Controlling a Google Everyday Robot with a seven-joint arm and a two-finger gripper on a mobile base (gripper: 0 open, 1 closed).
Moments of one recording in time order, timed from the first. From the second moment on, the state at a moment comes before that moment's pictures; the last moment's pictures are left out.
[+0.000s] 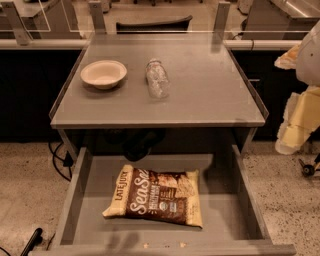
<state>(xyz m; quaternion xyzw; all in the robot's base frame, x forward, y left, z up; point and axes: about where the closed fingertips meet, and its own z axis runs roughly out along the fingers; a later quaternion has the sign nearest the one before) 0.438 -0.216 0.977 -0.60 0.78 -0.04 0.16</state>
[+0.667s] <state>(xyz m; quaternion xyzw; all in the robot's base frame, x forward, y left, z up) 0.427 -0.208 0.962 -0.60 0.78 0.00 0.17</state>
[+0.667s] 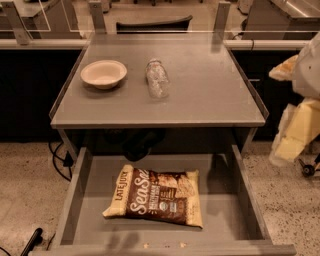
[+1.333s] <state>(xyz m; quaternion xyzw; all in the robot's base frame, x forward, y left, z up) 0.384 -0.169 0.876 -0.58 0.76 0.16 0.22</state>
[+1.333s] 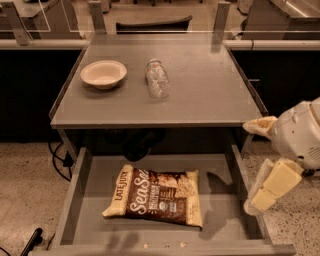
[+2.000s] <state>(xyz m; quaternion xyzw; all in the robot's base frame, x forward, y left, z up) 0.388 -0.116 0.810 -0.56 0.77 0.20 0.24</state>
